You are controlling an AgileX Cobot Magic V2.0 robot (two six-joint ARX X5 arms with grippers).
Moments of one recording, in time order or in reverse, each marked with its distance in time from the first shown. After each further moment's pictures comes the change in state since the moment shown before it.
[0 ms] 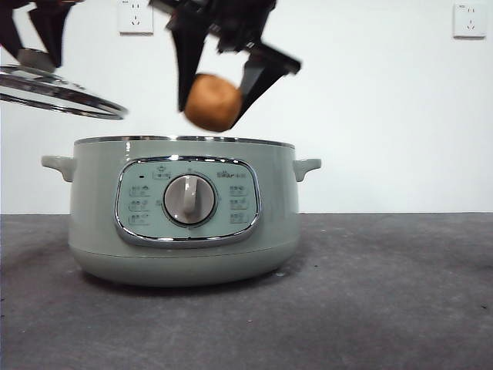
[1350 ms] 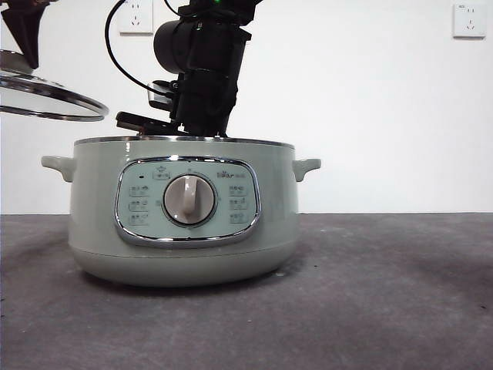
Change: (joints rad) left arm 0.080 0.000 0.000 -0.028 0.081 0.000; right arm 0.019 0.249 0.057 0.084 0.051 0.014
